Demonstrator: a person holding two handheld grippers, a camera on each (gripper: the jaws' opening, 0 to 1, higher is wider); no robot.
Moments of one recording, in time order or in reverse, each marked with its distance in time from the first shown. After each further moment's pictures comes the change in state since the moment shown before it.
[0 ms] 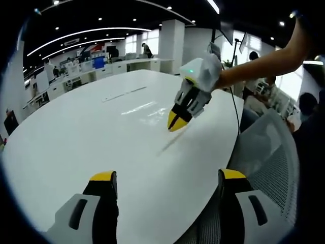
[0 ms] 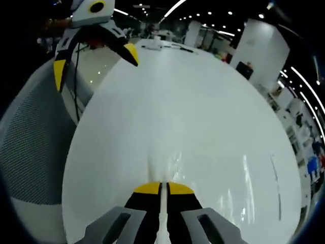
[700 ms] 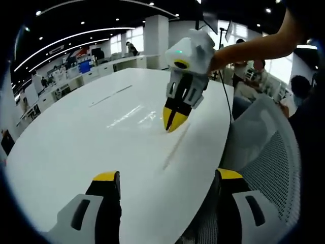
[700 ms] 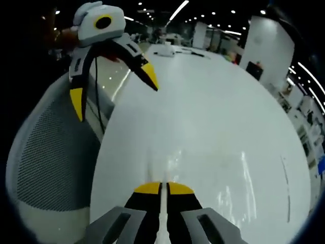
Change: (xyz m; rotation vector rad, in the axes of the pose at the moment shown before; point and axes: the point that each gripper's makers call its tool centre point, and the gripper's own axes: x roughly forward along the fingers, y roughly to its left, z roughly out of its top) left arm 0.013 -0.021 -0.007 0.160 0.081 -0.064; right arm -0.016 0.039 0.022 0.015 -0.030 0.126
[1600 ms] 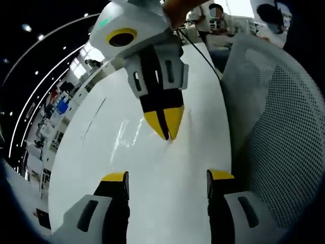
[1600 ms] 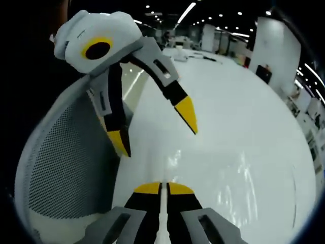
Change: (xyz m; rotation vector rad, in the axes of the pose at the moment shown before) left arm 0.038 -0.010 0.010 0.541 0.124 0.015; right arm 0.004 0.038 0.022 -0.022 -0.027 0.080
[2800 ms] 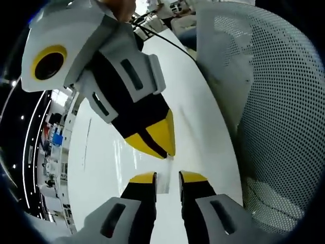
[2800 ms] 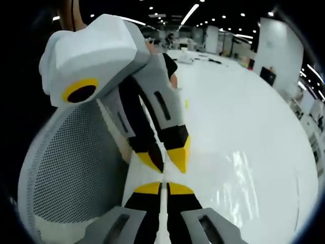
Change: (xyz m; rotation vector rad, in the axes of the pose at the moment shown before) left arm 0.019 -0.012 0.005 0.303 0.060 -0.048; right arm 0.006 0.017 0.009 -0.016 -0.011 0.037
